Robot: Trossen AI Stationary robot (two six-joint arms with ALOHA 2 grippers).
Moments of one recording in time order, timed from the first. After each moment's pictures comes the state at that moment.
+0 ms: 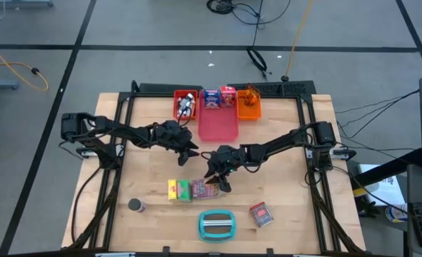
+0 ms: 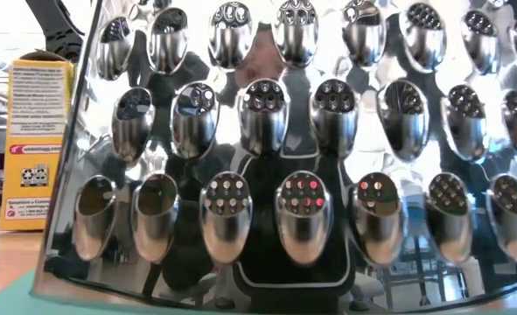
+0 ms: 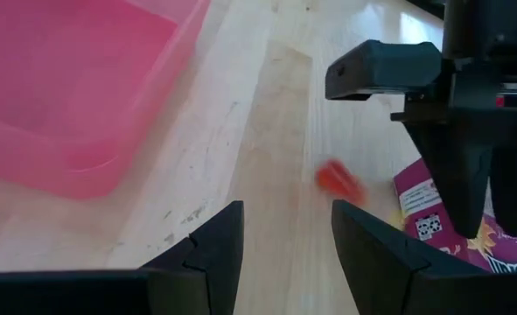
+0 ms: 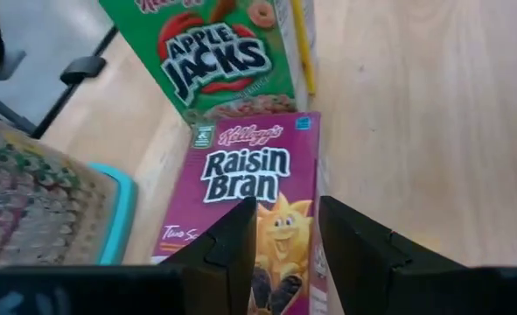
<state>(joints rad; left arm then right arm) 0.25 1.53 0.52 0.43 0.31 -0.24 0.05 1.93 1.01 0.34 -0.36 0.12</state>
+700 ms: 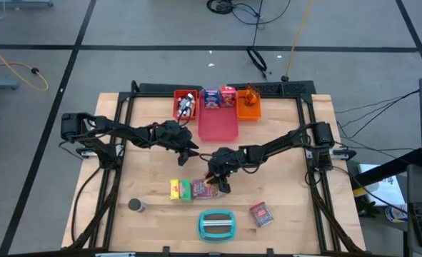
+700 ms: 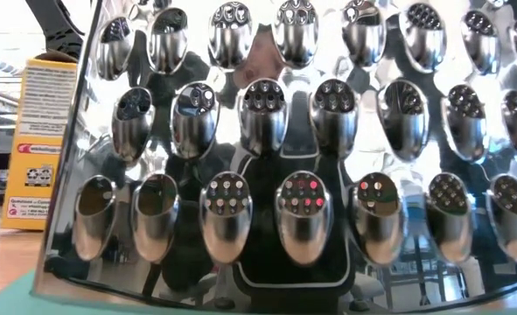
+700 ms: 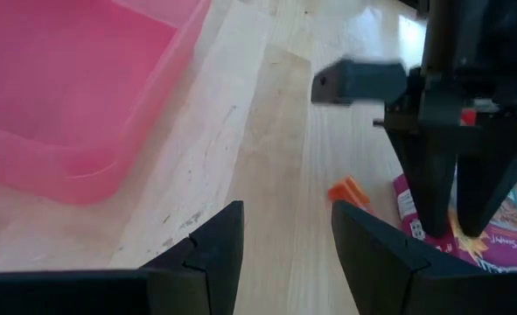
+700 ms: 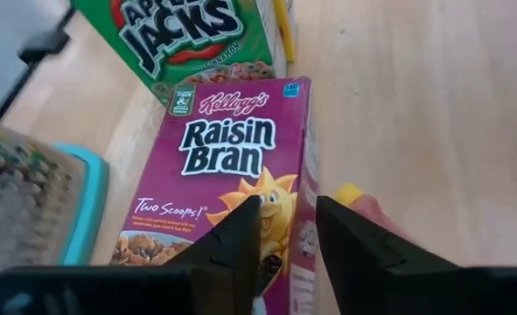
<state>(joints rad) 0.25 1.53 0.52 0.44 0.31 -0.24 0.06 1.96 1.01 0.26 -0.29 0.12</state>
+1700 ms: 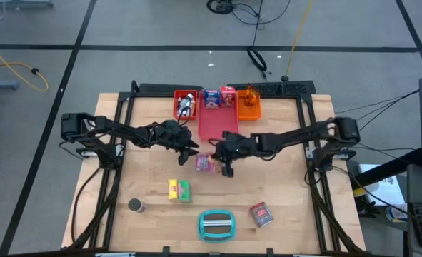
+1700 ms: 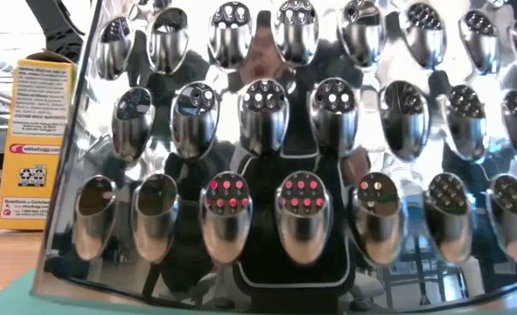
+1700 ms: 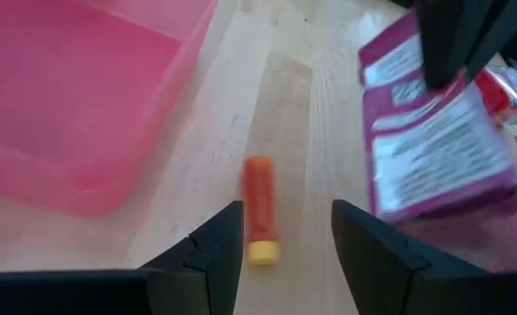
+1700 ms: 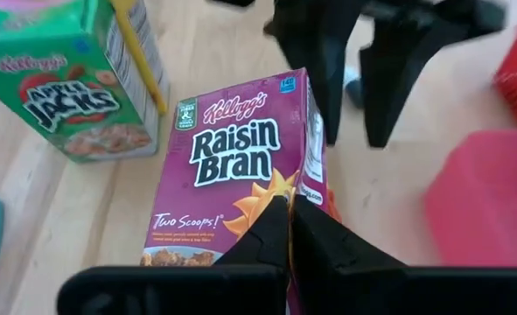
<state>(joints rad) 0.25 1.53 0.52 0.45 0.31 -0.21 0.00 1.68 1.01 0.04 0.00 0.01</state>
